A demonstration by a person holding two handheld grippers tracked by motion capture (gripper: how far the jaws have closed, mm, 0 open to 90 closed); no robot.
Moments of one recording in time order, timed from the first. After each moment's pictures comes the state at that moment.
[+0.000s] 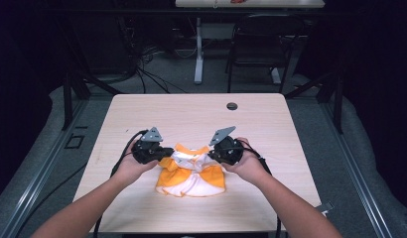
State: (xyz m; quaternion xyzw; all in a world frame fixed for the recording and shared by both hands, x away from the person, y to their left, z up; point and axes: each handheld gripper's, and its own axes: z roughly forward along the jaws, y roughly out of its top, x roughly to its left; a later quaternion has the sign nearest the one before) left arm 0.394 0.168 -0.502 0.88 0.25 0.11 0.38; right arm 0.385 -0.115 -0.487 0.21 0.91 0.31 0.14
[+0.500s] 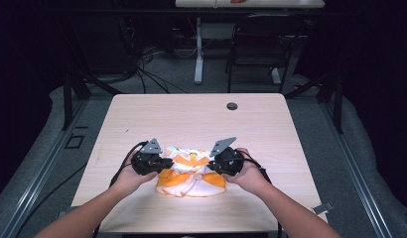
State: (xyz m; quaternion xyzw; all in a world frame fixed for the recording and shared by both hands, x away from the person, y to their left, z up) left arm 0.374 0.175 -0.524 0.88 0.25 0.09 0.38; right arm 0.362 -0.116 -0.506 0.21 0.92 0.32 0.11
